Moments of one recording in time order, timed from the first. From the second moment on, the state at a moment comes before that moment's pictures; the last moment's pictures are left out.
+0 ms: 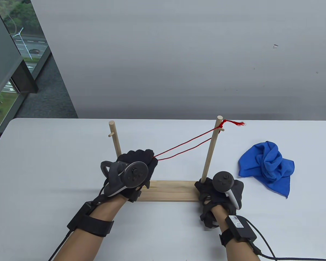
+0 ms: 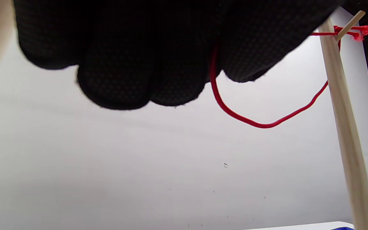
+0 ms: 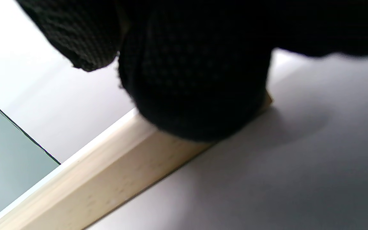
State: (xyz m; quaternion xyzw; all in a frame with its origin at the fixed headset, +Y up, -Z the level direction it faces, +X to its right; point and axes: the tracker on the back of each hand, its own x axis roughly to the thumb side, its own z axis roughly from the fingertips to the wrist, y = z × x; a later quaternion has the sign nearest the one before) left_hand -0.138 -0.574 -0.355 0.25 -0.18 0.09 0.95; right_hand 0.172 -0.767 -0.389 -0.05 0.03 0.94 0.33
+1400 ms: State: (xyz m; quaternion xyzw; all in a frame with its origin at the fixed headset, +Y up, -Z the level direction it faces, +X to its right) left_hand -0.208 -0.451 -0.306 0.43 -0.15 0.04 0.89; right_hand 0.172 -0.772 -0.392 -0.04 0.05 0.94 0.33
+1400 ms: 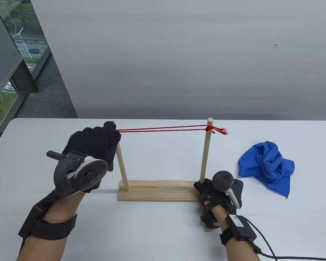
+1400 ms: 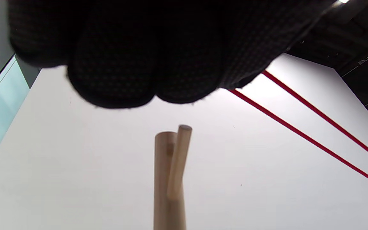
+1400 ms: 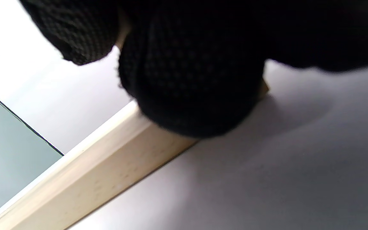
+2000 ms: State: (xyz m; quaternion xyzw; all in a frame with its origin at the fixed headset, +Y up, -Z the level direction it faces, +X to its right) left_hand -0.238 -0.435 -0.327 0.42 -0.13 0.08 0.90; right_hand 0.171 -0.773 -0.392 -0.04 0.05 0.94 0.33
